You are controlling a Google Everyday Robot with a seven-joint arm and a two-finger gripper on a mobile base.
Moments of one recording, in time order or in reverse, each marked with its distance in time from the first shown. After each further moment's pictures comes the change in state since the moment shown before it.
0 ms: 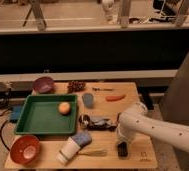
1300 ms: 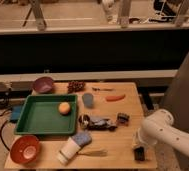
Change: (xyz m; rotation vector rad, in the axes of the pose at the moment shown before) arm 0.005 0.085 -0.006 -0.013 0.059 0.110
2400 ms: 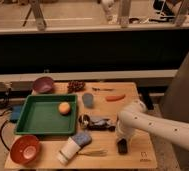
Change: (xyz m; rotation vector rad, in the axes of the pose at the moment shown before) arm 0.002 -0.086 0.015 0.012 -0.070 -0.101
